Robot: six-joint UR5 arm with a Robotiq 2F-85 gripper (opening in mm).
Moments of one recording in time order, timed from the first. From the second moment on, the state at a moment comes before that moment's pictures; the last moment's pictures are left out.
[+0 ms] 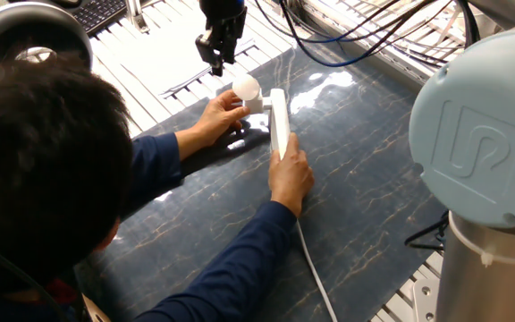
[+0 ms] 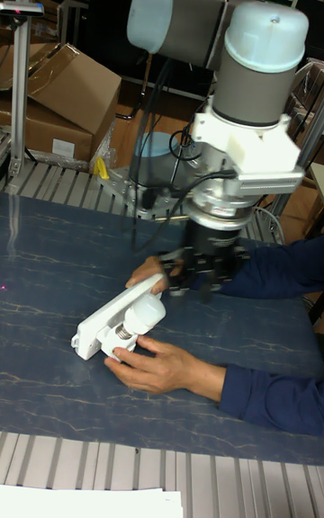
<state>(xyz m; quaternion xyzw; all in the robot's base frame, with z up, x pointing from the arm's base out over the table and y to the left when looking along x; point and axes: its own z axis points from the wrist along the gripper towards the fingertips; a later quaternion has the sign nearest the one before) 0.626 0.082 0.193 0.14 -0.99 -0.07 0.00</state>
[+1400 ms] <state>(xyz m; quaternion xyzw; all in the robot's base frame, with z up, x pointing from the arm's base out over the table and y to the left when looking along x) 0.642 0.015 0.185 0.21 -0.98 0.05 0.00</state>
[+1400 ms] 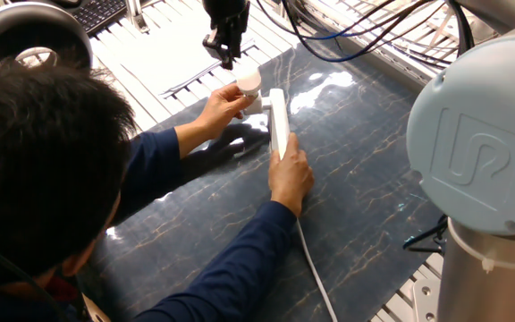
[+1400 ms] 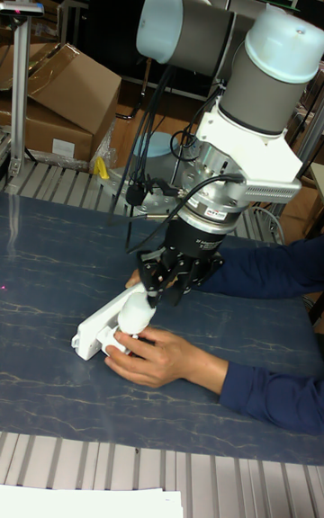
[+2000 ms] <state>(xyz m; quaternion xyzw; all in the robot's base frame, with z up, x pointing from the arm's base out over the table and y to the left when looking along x) 0.656 -0.010 0.175 0.24 -0.97 0.08 -0.01</state>
